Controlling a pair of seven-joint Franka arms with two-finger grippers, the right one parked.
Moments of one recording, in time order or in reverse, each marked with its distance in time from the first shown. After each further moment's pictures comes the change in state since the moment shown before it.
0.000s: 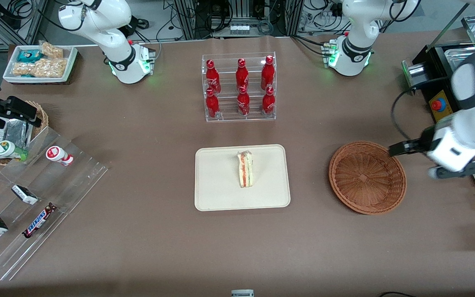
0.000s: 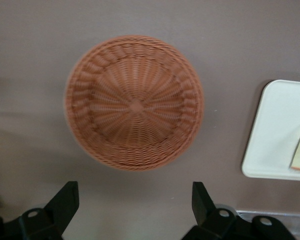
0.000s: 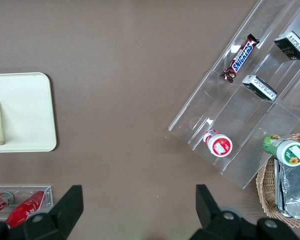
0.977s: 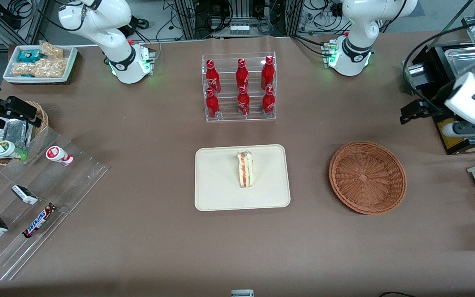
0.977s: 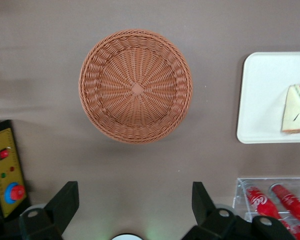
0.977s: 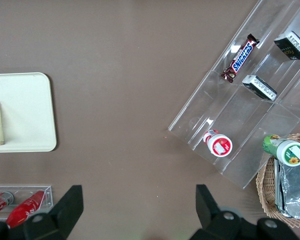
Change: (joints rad) arm 0.012 -0.186 -0.113 -0.001 0.059 -0.134 0.022
